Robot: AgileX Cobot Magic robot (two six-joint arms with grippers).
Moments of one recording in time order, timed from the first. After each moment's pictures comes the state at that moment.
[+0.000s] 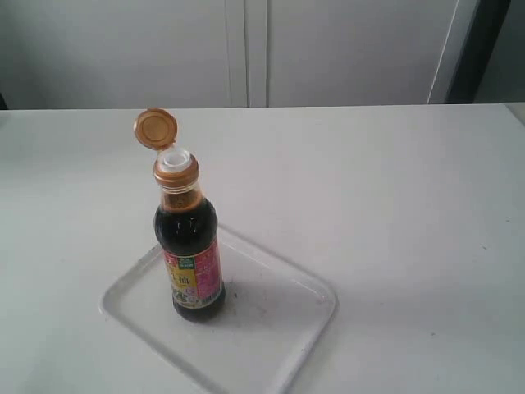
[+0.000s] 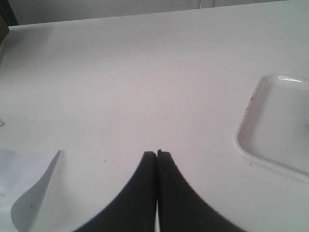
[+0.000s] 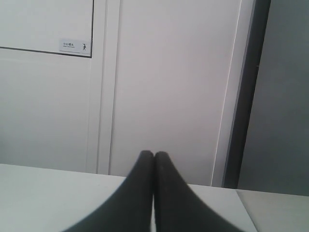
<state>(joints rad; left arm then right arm) -0.08 0.00 0.00 -0.11 0.41 0.15 0.09 0.07 -0.43 -0.02 0.29 -0.04</state>
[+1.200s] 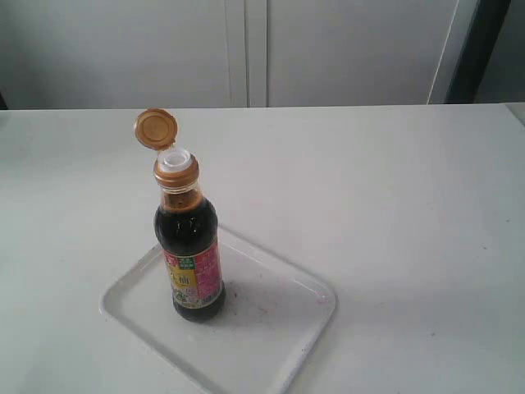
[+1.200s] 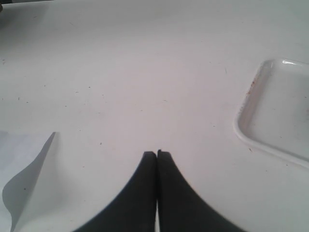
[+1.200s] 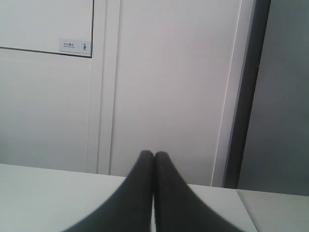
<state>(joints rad) -0.08 0.00 0.02 -0.11 0.42 0.13 0.09 0.07 -0.43 -0.02 0.29 -0.04</state>
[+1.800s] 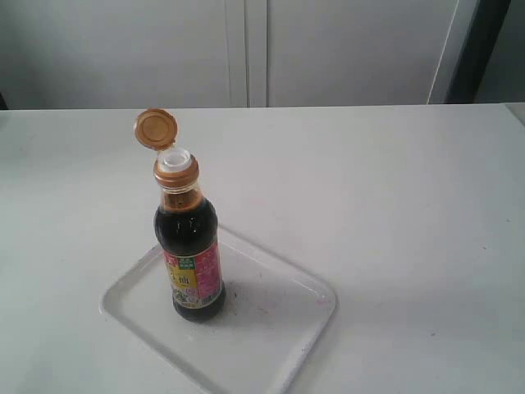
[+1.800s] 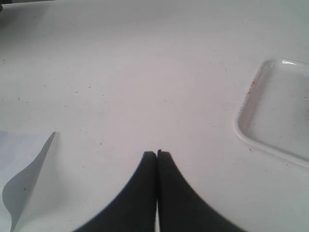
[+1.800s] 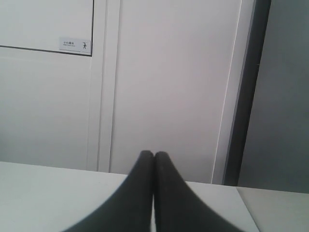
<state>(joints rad) -0.08 0.00 0.02 -0.11 0.42 0.13 0.09 0.07 -0.43 -0.02 0.29 -0.04</state>
